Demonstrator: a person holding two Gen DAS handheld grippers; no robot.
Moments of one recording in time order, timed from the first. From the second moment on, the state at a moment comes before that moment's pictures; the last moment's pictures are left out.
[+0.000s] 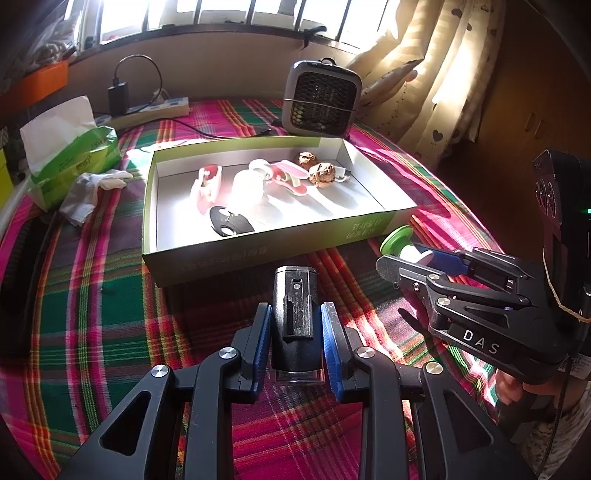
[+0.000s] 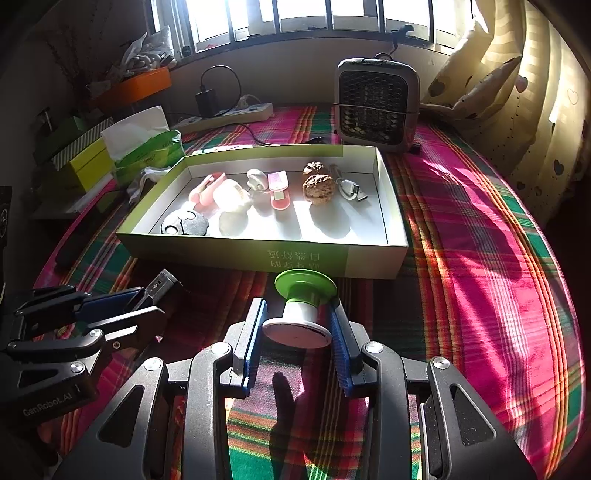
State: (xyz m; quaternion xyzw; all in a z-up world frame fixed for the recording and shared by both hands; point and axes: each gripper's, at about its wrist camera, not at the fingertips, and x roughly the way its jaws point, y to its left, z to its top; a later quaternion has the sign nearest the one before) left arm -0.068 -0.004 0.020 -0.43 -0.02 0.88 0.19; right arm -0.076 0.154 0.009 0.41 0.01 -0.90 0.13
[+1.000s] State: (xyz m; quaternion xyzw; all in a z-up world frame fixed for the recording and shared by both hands) left arm -0.087 -0.004 0.045 -0.40 -0.03 0.90 0.18; right arm -0.091 0.150 0.035 0.38 0.03 -0.91 0.15
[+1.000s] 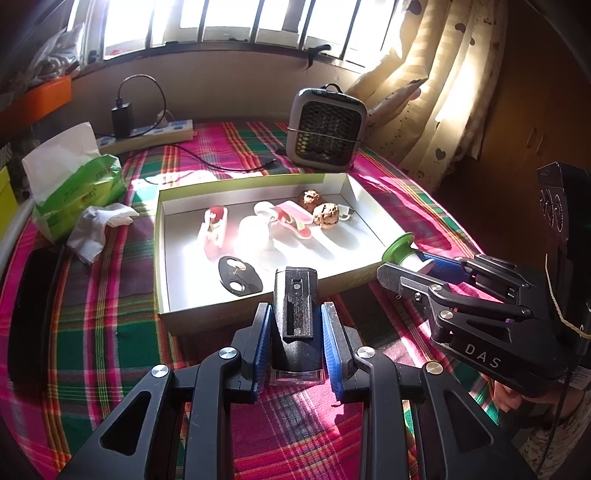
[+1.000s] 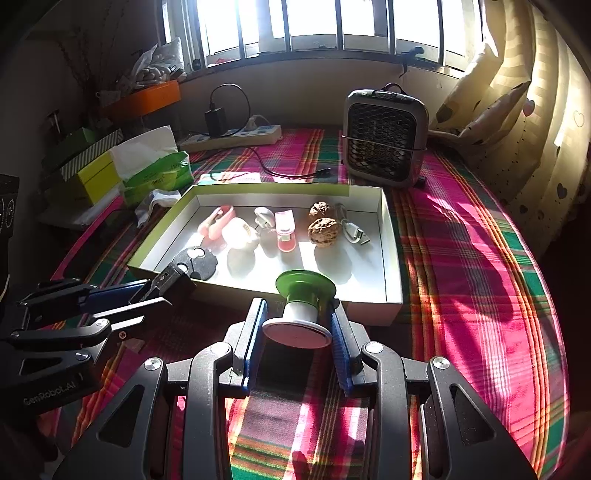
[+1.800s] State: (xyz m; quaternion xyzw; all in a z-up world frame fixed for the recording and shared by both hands) left arm -0.123 0.001 0.043 -0.41 -0.04 0.89 0.18; right arm -0.129 0.150 0.035 0.39 0.03 -0.91 0.15
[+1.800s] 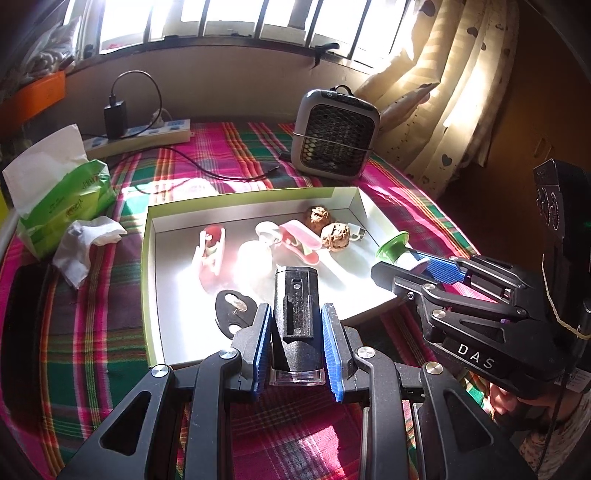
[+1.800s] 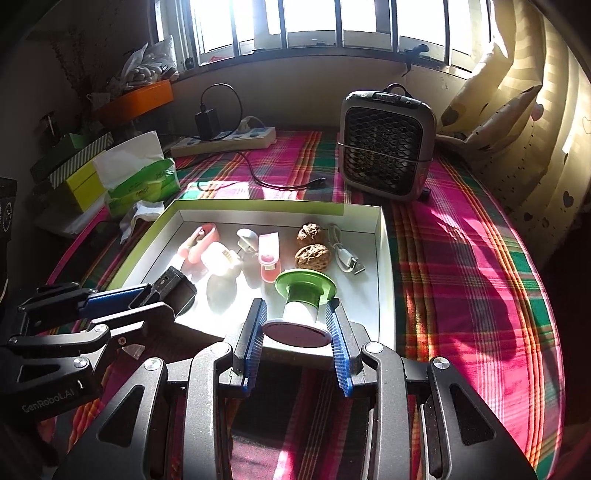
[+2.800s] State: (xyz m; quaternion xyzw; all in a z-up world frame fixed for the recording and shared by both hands) left arm -0.160 0.008 0.022 -0.43 -0.03 0.89 0.17; right arm -0.162 0.151 0.012 0.43 0.04 -0.89 0.14
